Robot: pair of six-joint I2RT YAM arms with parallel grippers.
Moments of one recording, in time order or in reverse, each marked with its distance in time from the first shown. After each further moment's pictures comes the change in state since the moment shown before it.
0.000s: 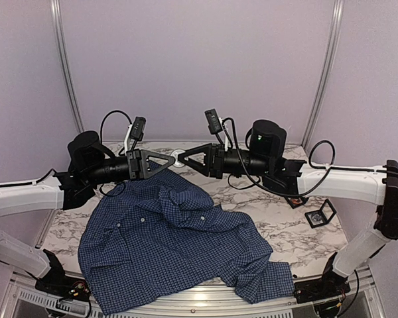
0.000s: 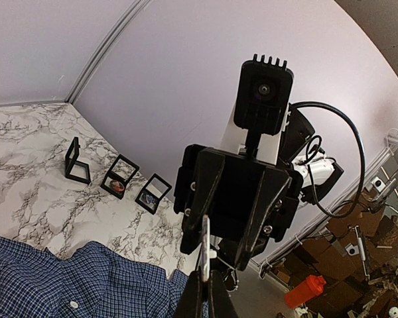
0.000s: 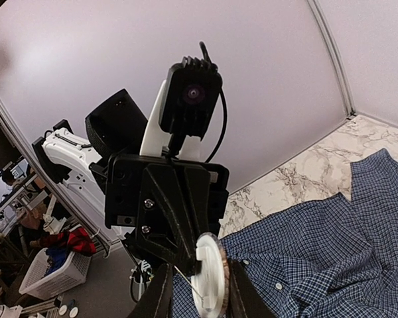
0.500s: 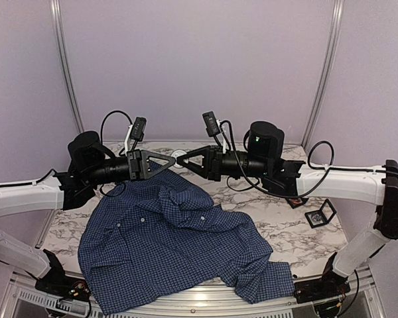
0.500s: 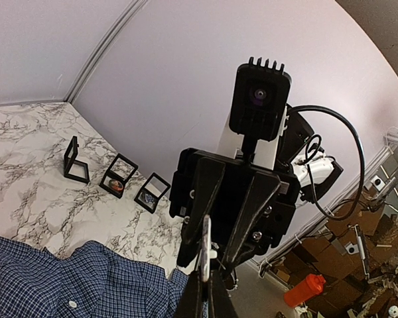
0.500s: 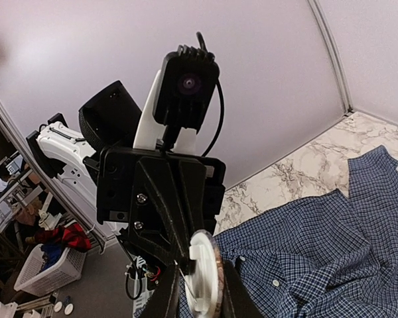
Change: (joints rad) left arm -0.002 0.000 0.000 -0.001 0.001 0.000; right arm 0.012 0.005 0.000 -0.019 0.014 -0.026
